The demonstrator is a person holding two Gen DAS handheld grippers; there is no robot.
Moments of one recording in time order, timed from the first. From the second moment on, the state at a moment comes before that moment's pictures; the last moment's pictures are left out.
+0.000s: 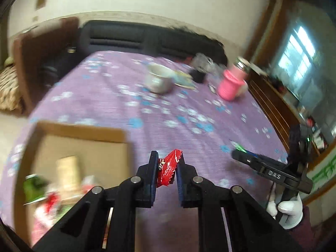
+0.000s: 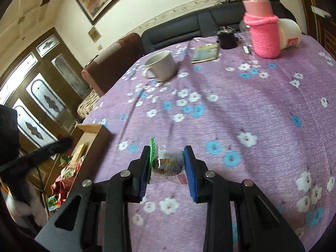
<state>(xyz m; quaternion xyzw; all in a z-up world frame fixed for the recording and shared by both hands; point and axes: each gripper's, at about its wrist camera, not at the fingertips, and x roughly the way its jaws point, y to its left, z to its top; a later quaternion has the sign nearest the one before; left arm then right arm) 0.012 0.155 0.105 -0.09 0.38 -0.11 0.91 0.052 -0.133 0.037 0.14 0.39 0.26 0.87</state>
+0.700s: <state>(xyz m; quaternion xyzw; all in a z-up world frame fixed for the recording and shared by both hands) -0.026 0.293 0.049 -0.22 0.39 -0.02 0.89 -0.014 0.092 0.053 0.02 0.43 0.41 0.80</state>
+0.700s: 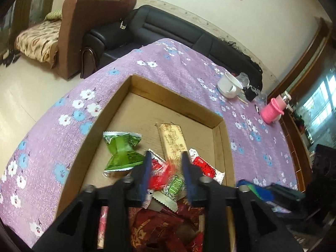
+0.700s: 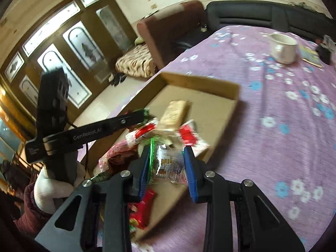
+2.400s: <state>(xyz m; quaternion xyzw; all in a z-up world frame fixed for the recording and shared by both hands) -0.167 0.203 0.108 -0.05 0.25 0.24 0.94 -0.140 0.026 0.068 -0.06 0.32 0.24 0.92</state>
